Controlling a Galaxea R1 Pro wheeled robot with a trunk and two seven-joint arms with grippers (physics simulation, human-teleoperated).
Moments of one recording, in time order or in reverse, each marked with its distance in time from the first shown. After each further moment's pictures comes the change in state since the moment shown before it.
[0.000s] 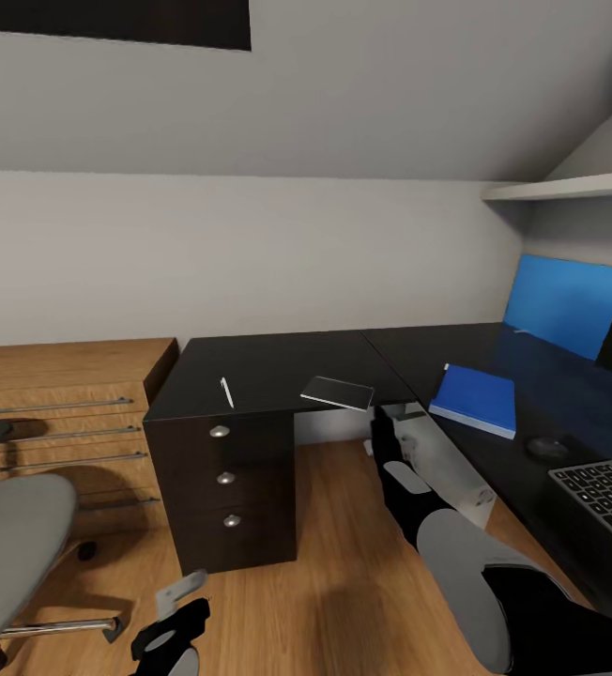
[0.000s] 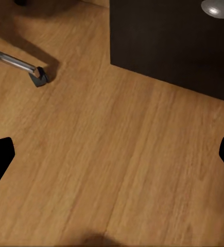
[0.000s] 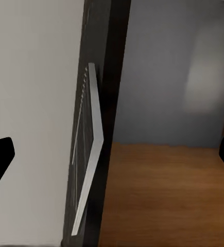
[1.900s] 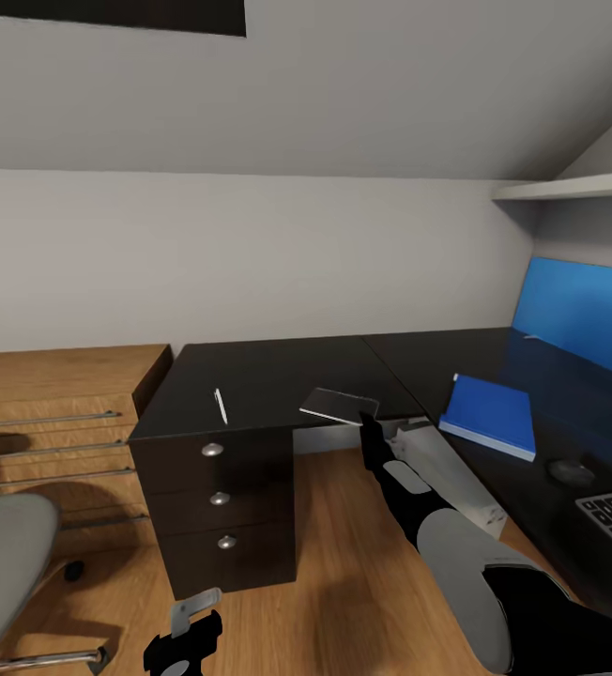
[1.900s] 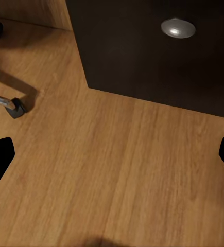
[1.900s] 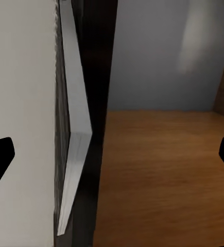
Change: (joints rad) left arm 0.004 0.003 -0.171 0.070 -0.002 -0.137 0.002; right arm 0.000 -0.002 0.002 -0.003 0.017 0.178 -0.080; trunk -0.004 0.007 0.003
